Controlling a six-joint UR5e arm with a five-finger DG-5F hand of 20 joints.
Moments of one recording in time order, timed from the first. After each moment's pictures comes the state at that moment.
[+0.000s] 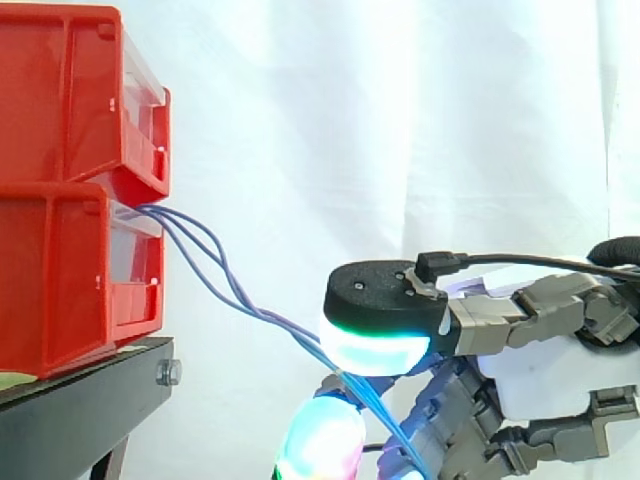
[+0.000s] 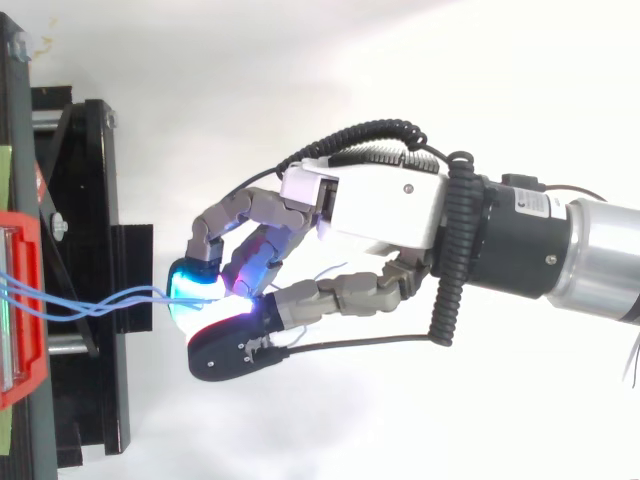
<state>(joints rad) 0.21 -2.34 -1.14 -2.98 -1.17 -0.21</state>
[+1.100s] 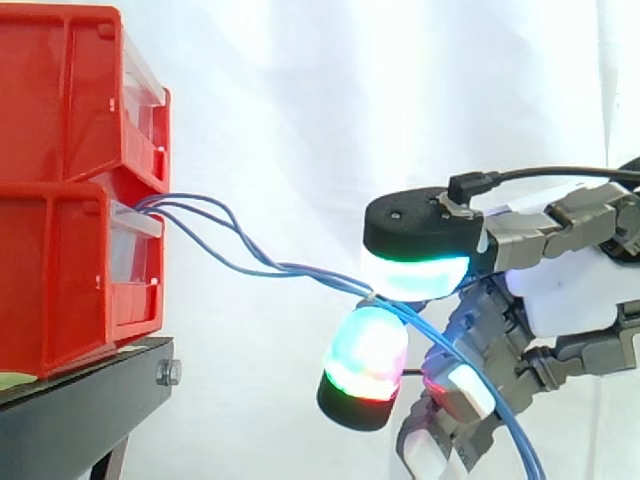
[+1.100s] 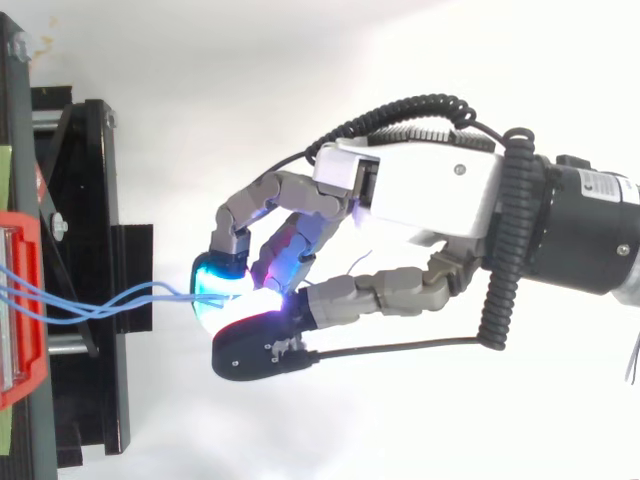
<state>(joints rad) 0.20 -2.26 -1.14 -3.08 -1.18 -0.22</state>
